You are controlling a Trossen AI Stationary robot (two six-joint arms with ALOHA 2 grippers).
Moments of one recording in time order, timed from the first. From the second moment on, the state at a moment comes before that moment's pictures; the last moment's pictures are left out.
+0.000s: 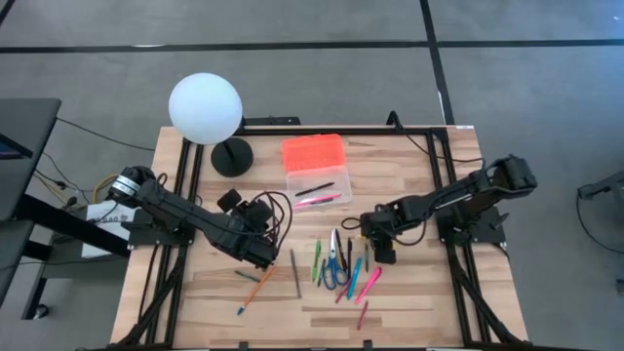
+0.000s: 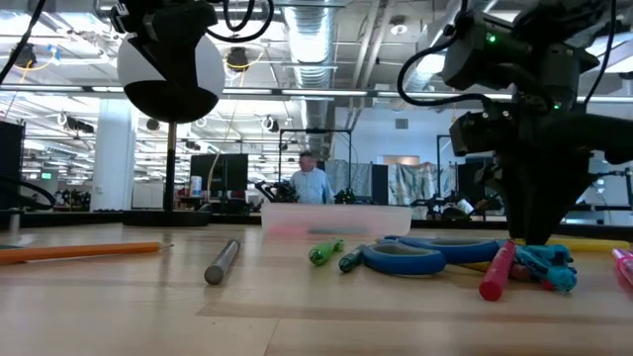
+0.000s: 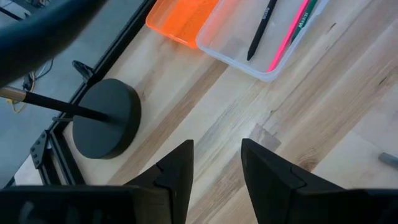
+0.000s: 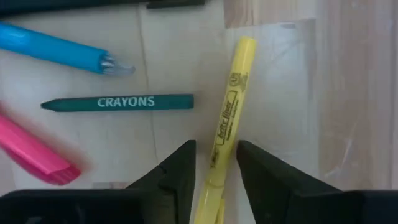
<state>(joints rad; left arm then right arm) -0.41 1.64 1.34 -1.38 -0.74 -1.13 0.16 1.54 0.69 -0.50 -0.08 0.23</state>
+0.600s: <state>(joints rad) -0.41 1.64 1.34 -1.38 -0.76 -1.12 0.18 1.57 0.70 -0.54 0.00 0.26</state>
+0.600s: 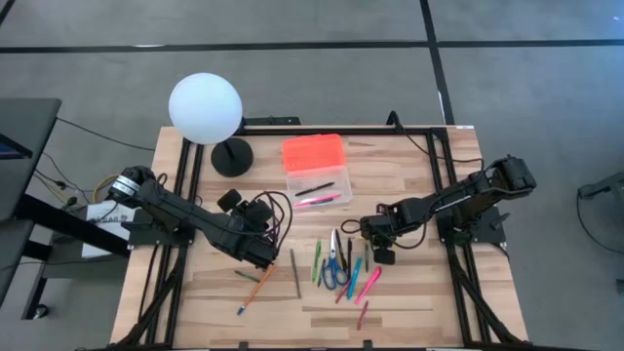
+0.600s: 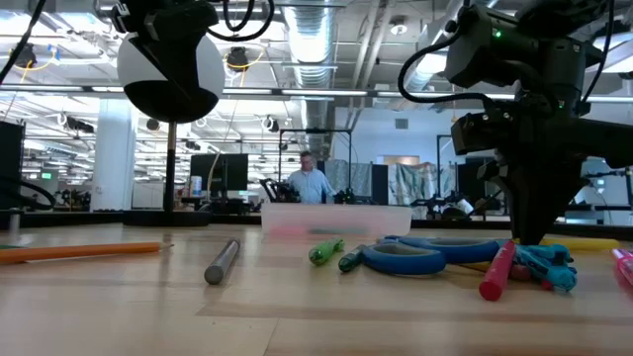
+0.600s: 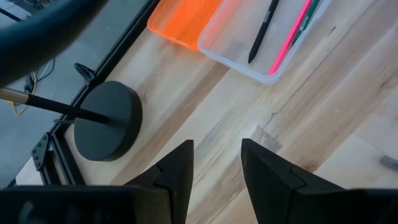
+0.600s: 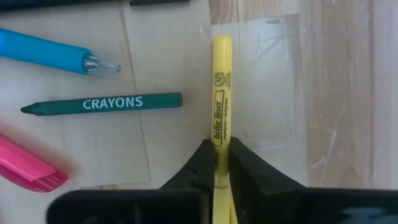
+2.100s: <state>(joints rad) -0.47 1.64 1.34 -1.57 -0.76 -1.31 0.06 1.52 0.93 -0.71 0.08 0.13</state>
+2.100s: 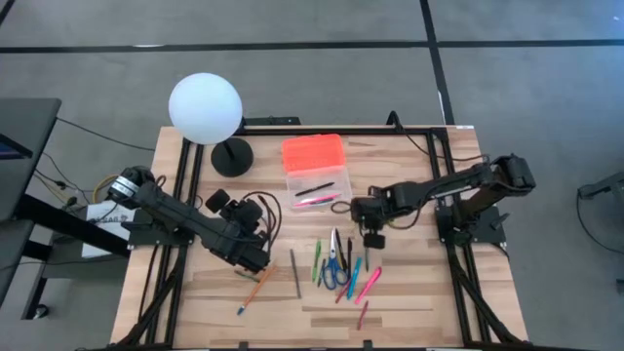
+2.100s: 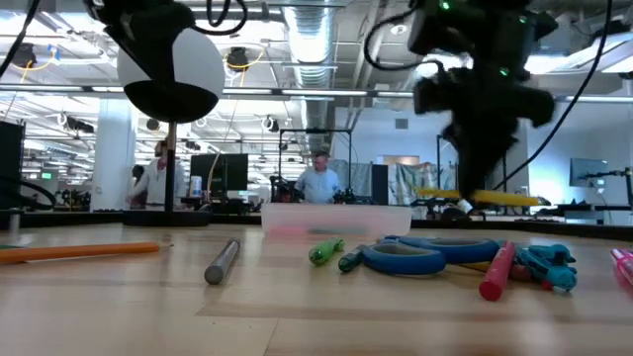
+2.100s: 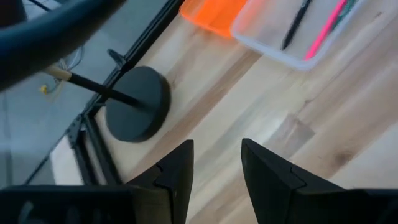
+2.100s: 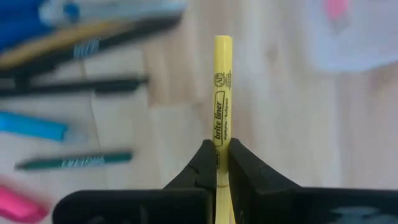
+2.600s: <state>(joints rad) -0.54 1.64 1.34 -1.57 -0.75 -1.40 -0.19 1.56 1.08 -0.49 0.05 -0.22</state>
